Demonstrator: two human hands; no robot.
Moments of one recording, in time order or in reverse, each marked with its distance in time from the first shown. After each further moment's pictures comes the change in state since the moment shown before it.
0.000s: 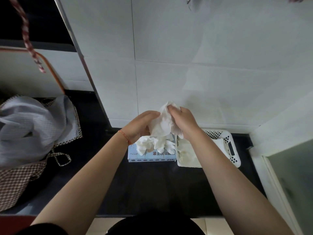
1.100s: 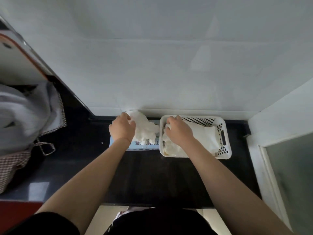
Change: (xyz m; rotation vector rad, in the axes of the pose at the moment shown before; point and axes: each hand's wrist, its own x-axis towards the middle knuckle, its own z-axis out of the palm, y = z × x) left_hand 0.060 -0.096 0.036 1.072 0.906 -0.205; right_hand 0.032 0.123 -0.059 -0.946 -0.137 -0.240
